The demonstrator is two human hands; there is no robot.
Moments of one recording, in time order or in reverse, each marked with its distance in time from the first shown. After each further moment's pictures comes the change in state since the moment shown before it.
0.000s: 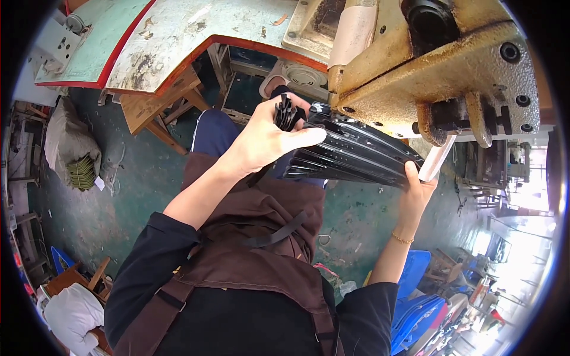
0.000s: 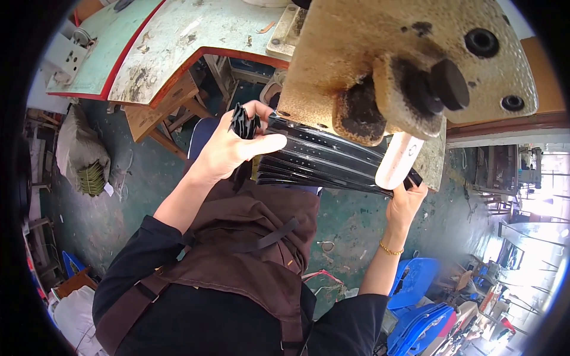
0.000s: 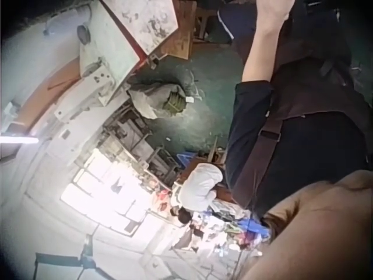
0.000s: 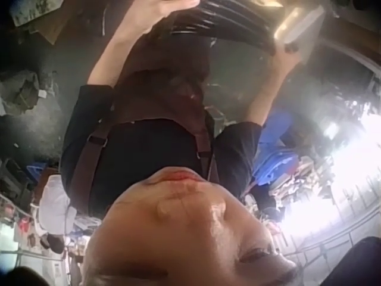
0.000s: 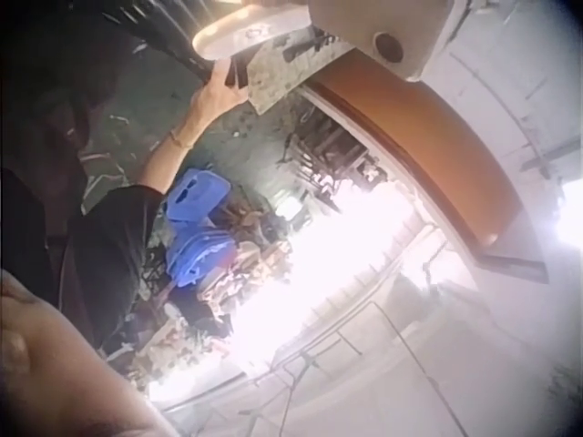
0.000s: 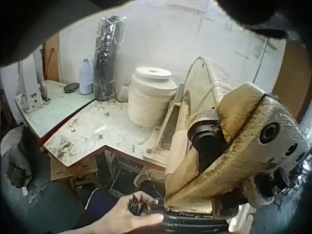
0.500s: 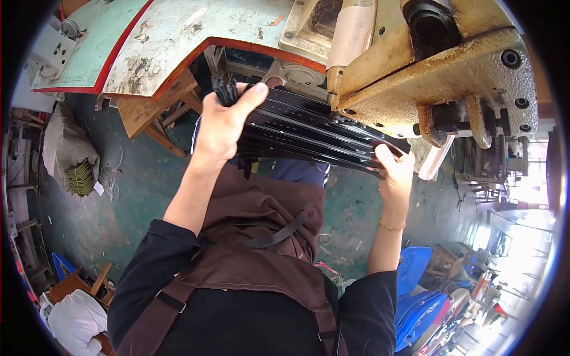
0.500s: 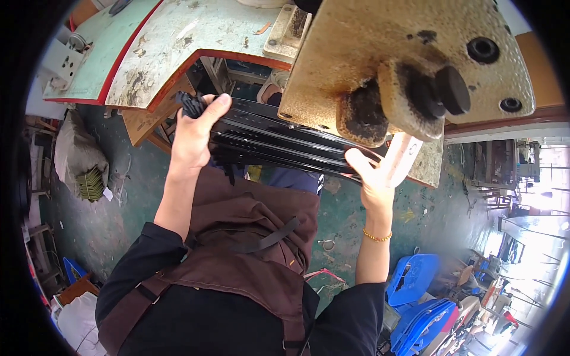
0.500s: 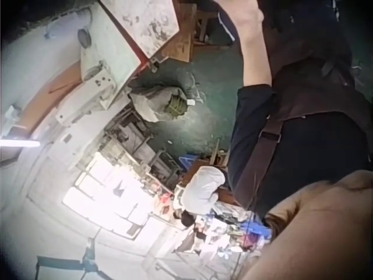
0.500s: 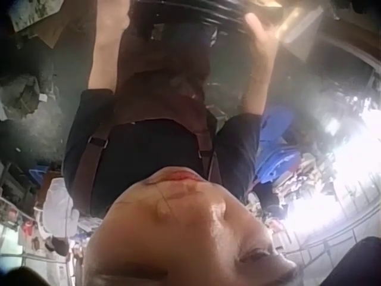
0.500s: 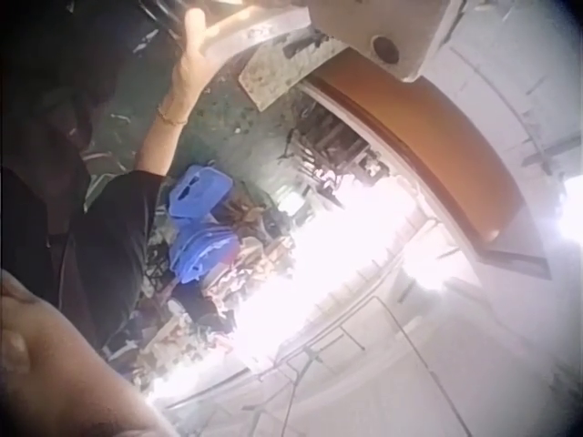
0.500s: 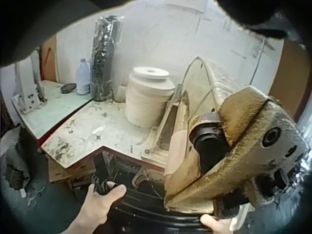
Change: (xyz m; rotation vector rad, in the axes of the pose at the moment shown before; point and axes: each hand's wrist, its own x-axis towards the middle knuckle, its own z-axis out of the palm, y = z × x) left_hand 0.000 0.001 -0.037 -0.225 0.418 0.019; right_hand -0.001 -0.017 0.069 0.003 -0.060 0.178
